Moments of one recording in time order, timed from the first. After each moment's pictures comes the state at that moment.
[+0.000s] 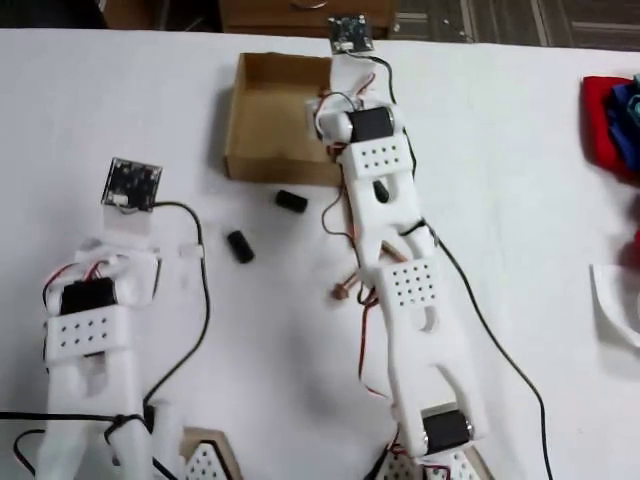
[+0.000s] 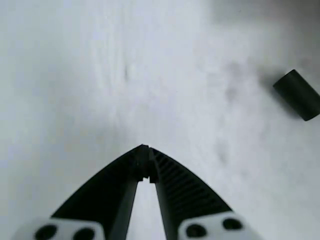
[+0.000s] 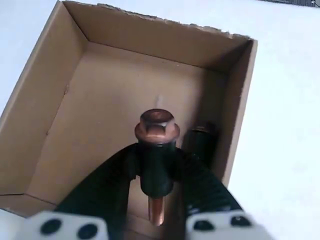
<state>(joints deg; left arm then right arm) -20.9 -43.5 60.8 46.7 -19.9 -18.1 71.0 -91.3 74.1 -2.2</state>
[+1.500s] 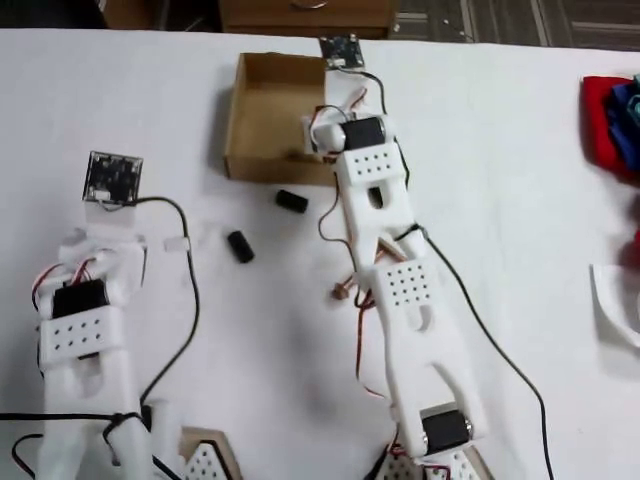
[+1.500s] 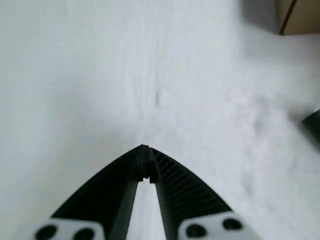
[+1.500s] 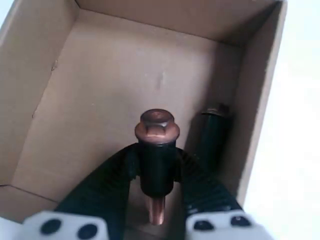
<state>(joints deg) -24.1 -43.5 61.2 38.8 -19.9 -18.7 75.7 -91.3 73.2 -2.2</state>
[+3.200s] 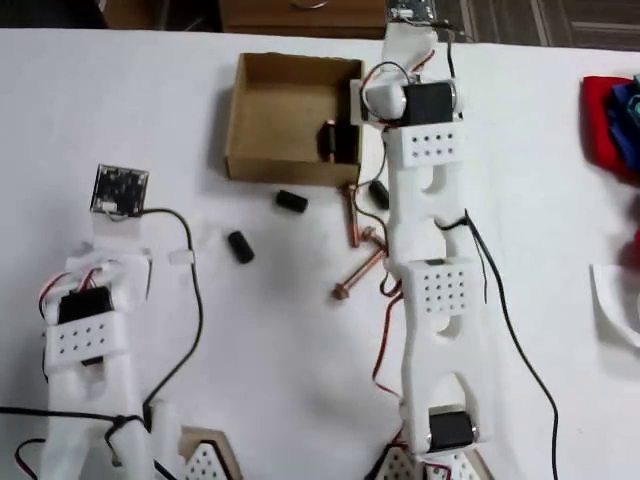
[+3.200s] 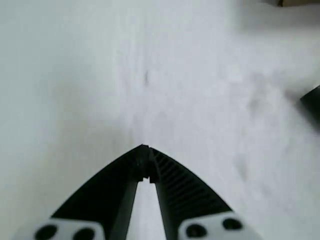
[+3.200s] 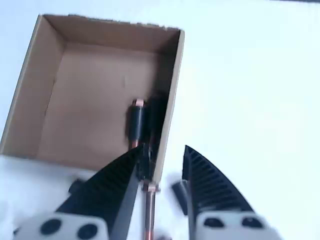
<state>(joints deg) -23.9 -44.9 65.3 38.7 -19.9 -12.4 54.6 -93.5 99.1 -2.6</state>
